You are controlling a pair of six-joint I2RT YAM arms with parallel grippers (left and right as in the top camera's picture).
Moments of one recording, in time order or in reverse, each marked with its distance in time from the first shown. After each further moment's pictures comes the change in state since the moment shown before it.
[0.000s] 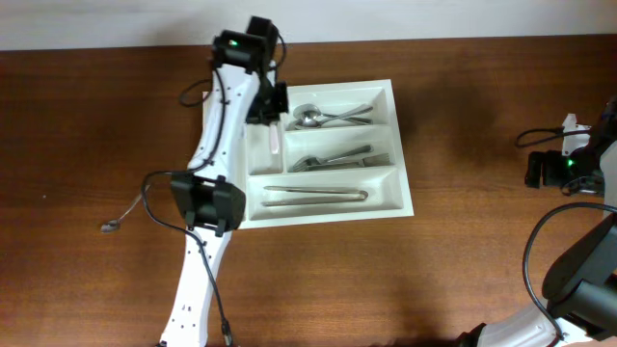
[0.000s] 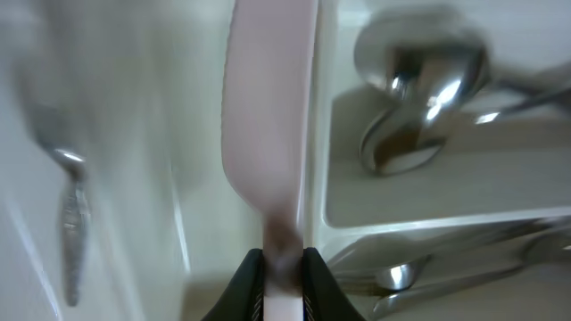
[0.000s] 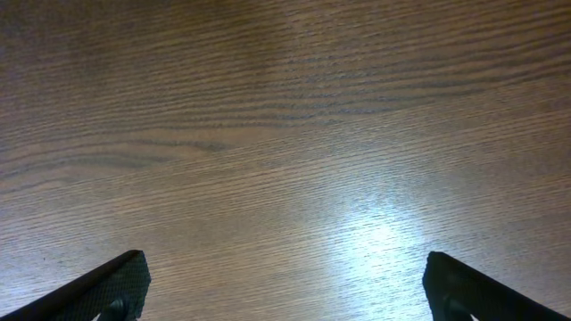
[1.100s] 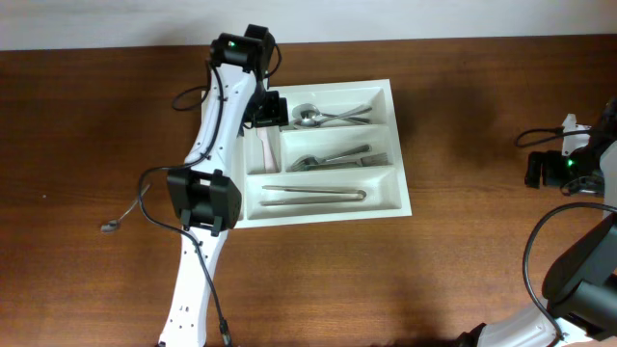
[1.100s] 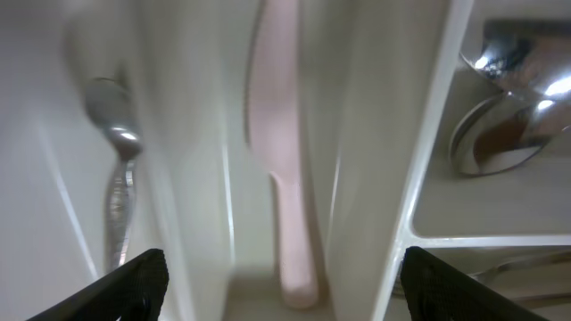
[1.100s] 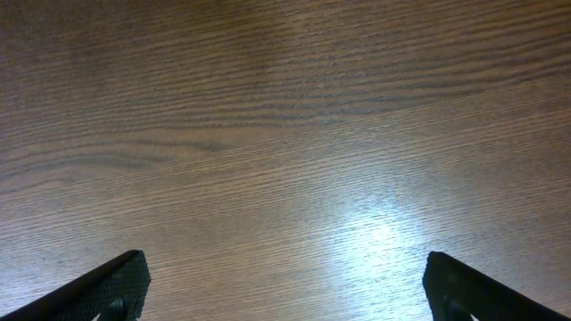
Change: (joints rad) left arm 0.030 -0.027 -0.103 0.000 -0.068 0.008; right arm 0.000 0.000 0.000 0.000 0.000 0.000
